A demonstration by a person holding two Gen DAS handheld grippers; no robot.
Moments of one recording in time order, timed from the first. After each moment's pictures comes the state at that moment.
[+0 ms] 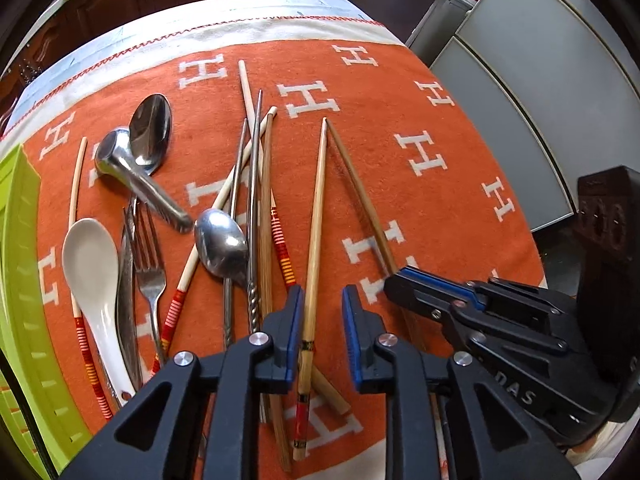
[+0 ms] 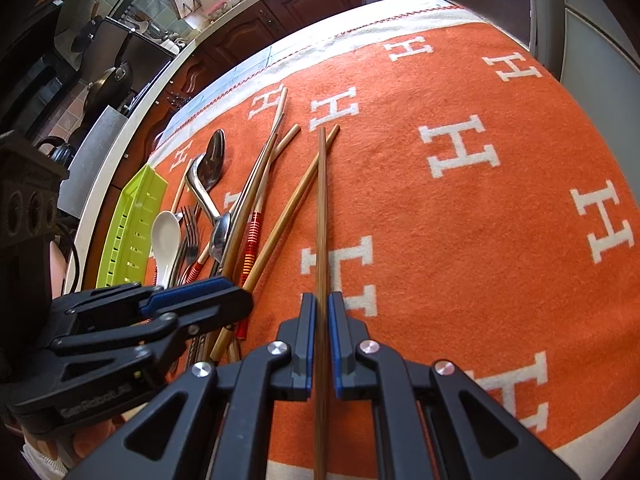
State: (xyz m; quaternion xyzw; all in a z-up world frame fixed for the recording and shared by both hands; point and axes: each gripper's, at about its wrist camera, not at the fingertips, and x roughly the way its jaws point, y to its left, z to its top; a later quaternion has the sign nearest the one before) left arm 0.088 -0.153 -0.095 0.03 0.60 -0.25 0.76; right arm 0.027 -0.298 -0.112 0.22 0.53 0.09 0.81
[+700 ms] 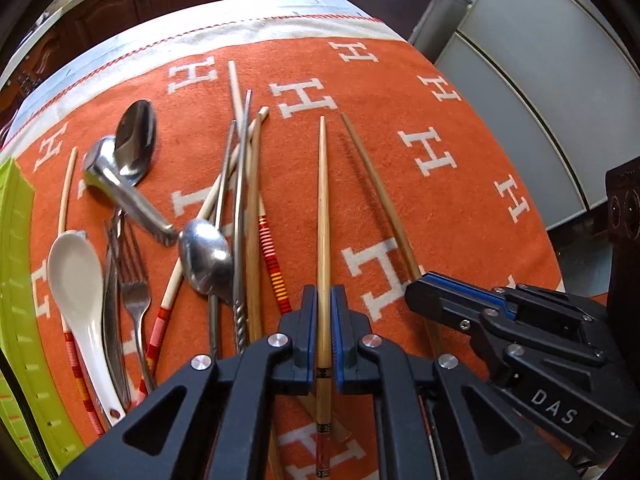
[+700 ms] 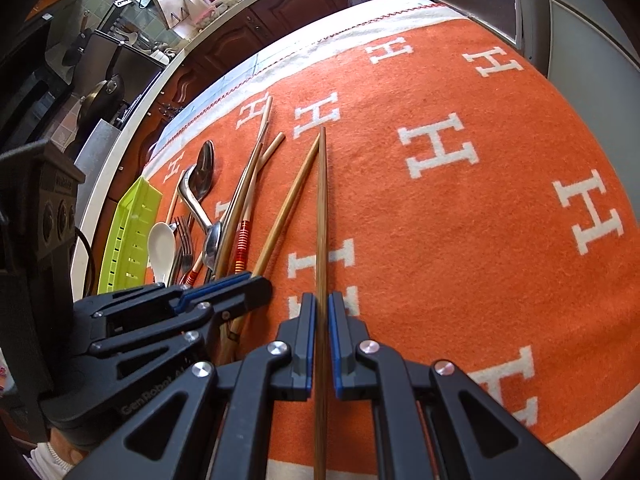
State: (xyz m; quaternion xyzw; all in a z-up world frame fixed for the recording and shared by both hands) left arm 0.085 -0.166 -0.108 0.05 0.58 -0.24 0.78; right arm 0.024 -0.307 -0.107 0.23 0.53 0.07 0.81
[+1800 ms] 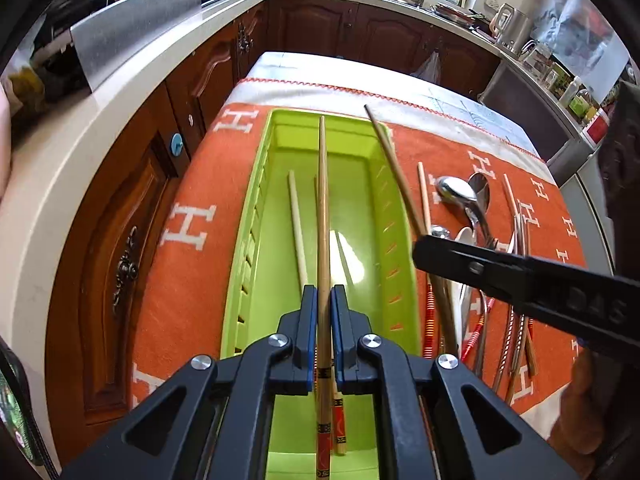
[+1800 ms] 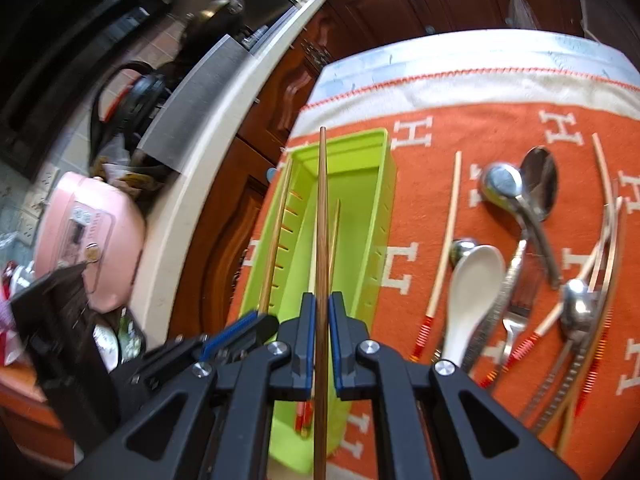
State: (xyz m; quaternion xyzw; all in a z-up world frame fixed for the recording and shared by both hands) left arm 0.066 0.106 -0.062 -0.07 0.52 -0.03 0.85; right arm 0.106 -0.057 -0.057 0.18 0.55 0.24 0.78
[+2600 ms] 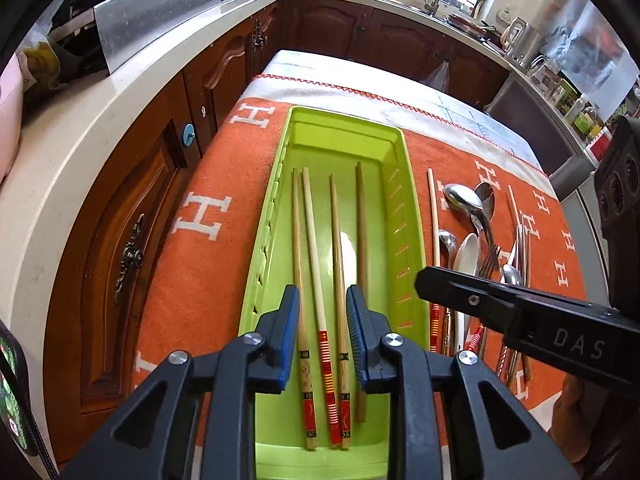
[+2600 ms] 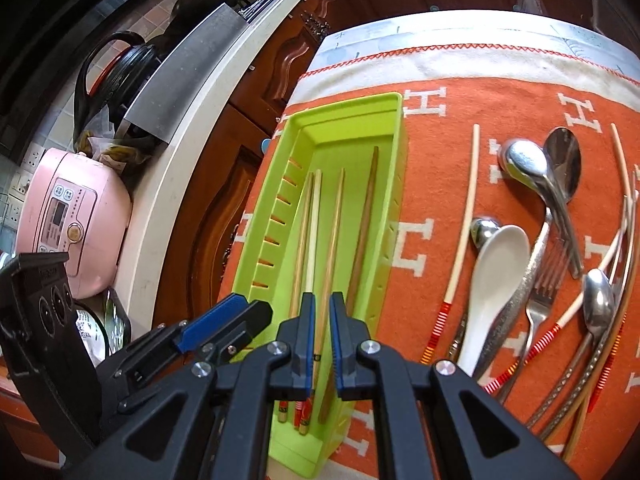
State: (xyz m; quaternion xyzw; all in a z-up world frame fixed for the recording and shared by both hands) left arm 0.059 0.116 -0.059 -0.09 0.51 -0.02 0.85; right arm 0.099 -0.048 -0.061 0.15 0.58 0.24 0.77
